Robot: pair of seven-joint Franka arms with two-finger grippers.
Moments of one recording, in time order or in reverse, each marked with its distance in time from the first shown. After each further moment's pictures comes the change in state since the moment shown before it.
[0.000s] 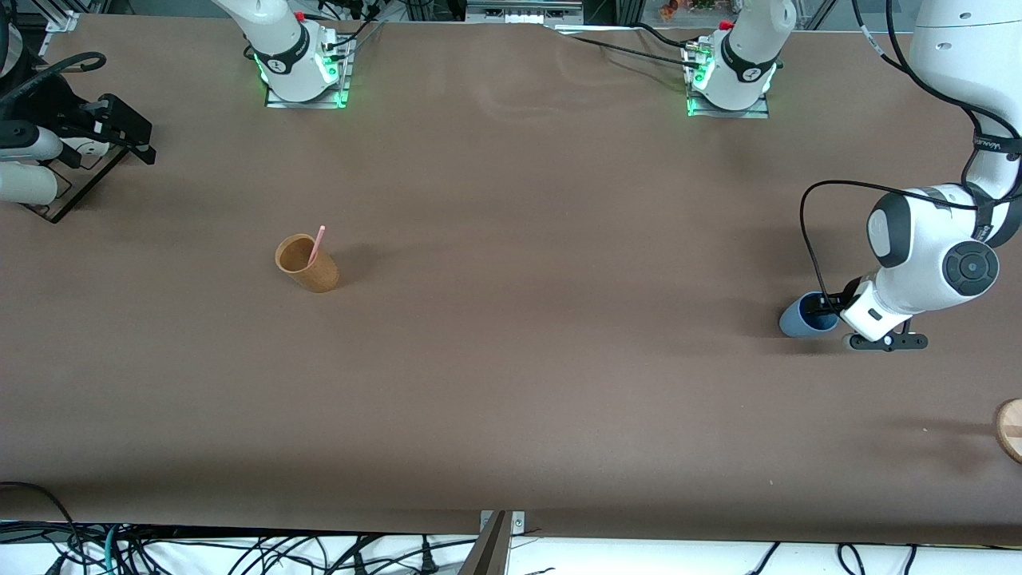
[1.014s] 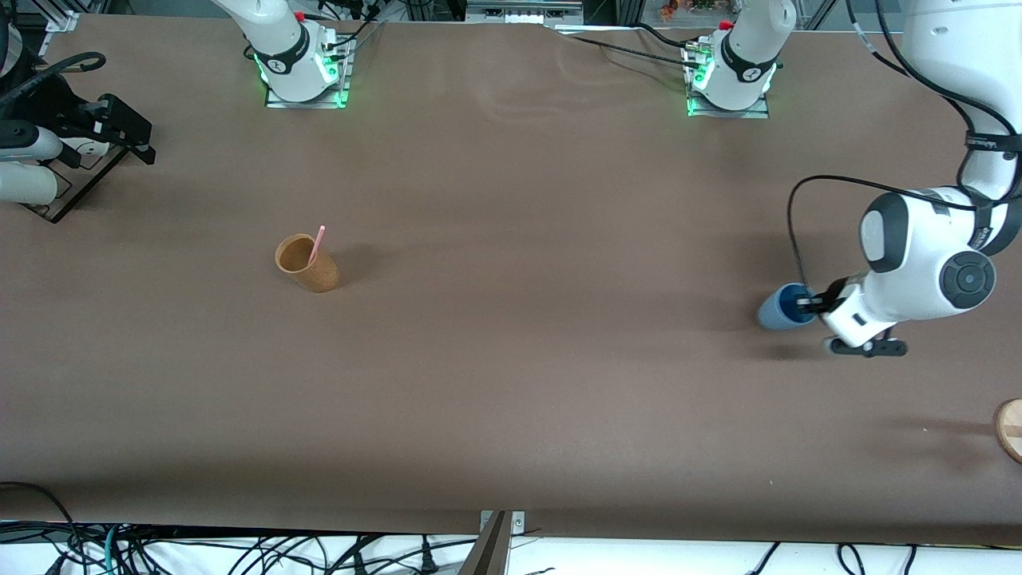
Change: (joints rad) left arm -0.100 -0.013 -0.048 0.158 -0.124 -0.224 -0.008; right arm 0.000 0.000 -0.001 0.000 0.000 0.000 0.000
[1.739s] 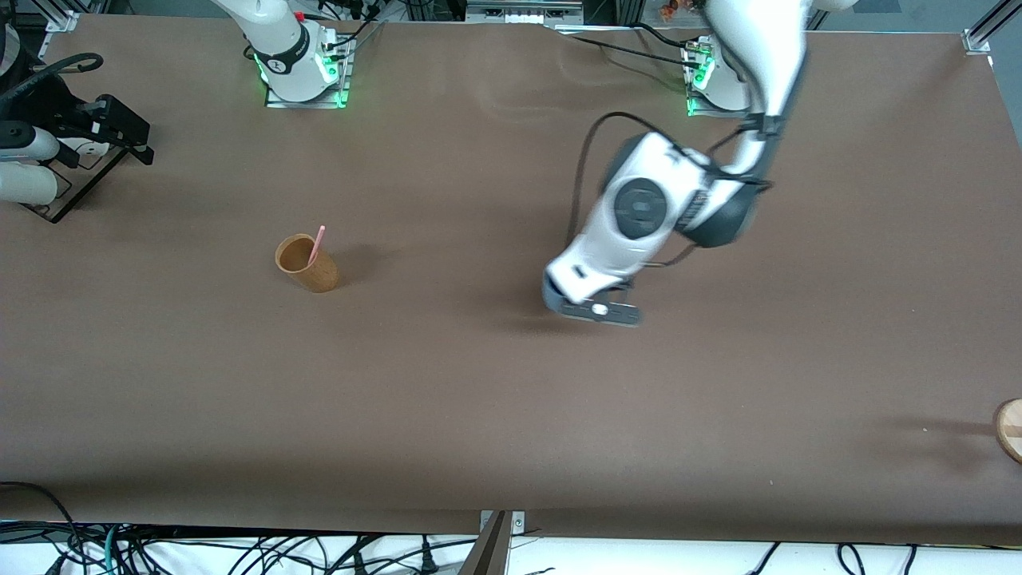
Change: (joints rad) left arm -0.591 0.170 -0.010 0.341 -0.051 -0.037 -0.528; right arm -0.001 0.000 -0.004 0.000 0.000 0.000 0.003
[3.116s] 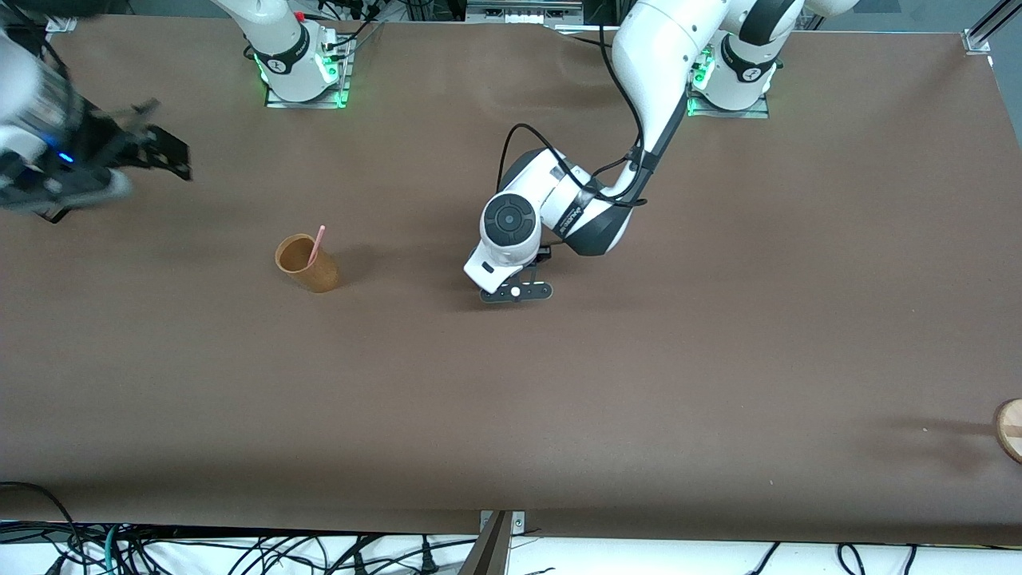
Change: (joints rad) left arm -0.137 0.245 0.013 0.286 -0.108 -0.214 -0.272; right arm 0.043 0.118 0.013 -0.041 0.002 0.012 -0.113
